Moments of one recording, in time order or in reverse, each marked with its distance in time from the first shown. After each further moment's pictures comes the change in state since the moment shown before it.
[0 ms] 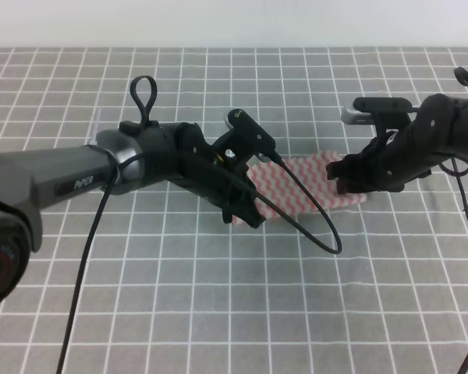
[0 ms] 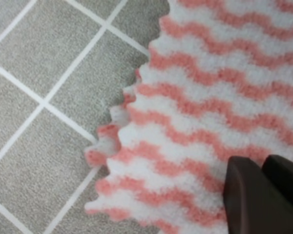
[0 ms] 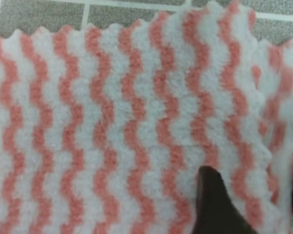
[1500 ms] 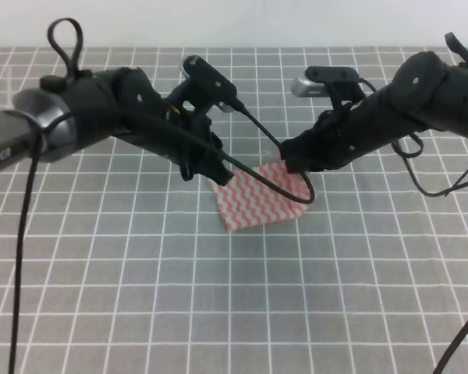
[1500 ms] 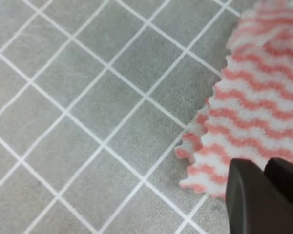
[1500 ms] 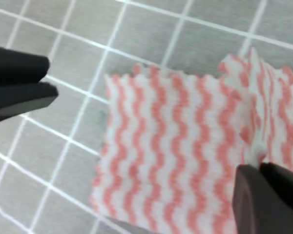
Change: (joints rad) left arm 0.092 -0.208 -0.003 -0.006 0.055 -0.007; right arm 0.078 -0.056 -0.156 0.346 0.175 -0.339
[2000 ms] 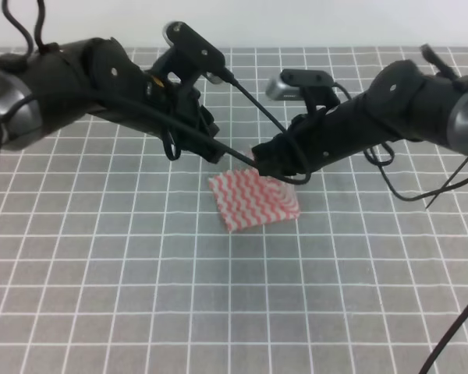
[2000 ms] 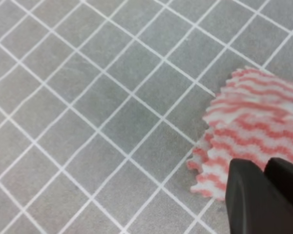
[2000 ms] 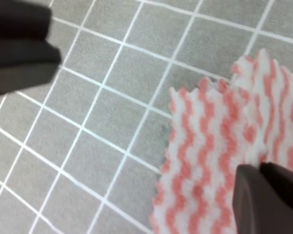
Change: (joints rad) left arm 0.023 -0.094 0.000 0.008 0.024 -0.011; right arm 0.061 0.017 0.000 0.108 -0.051 -0.062
